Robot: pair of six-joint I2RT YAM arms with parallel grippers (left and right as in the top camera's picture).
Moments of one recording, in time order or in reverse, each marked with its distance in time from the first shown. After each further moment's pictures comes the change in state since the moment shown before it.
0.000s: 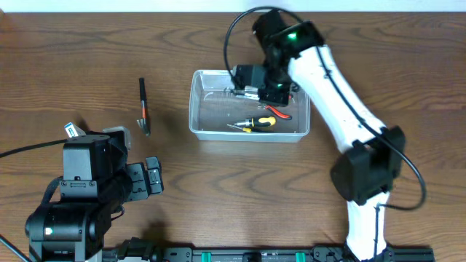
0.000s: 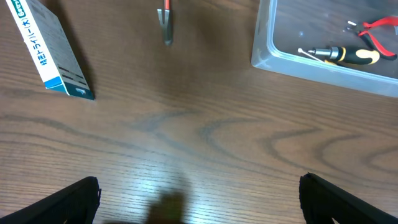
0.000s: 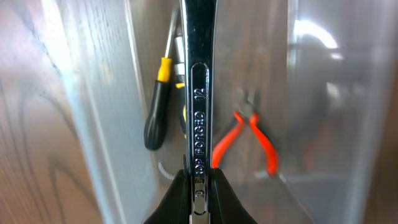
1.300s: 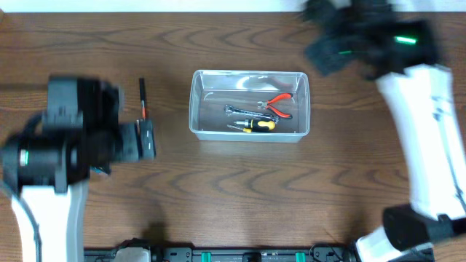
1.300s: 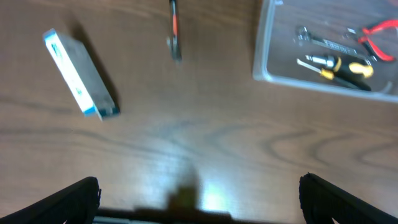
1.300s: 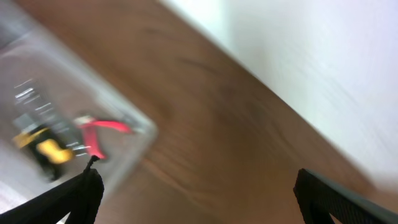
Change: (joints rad) left arm 0.005 0.457 0.550 -0.235 -0.039 0.070; right arm -0.331 -0.467 0.000 0.208 0.141 0.499
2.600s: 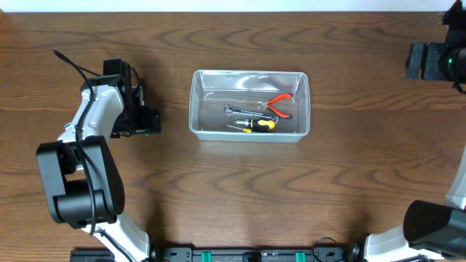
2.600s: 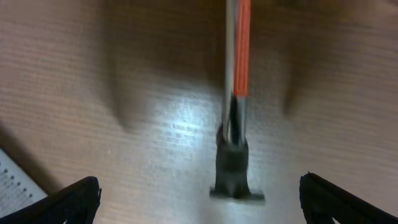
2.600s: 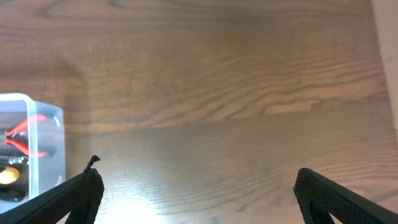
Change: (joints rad) left arm 0.154 0.588 -0.427 0.674 -0.040 0.126; right arm -0.436 -0.002 -0.122 -0.100 -0.045 0.294
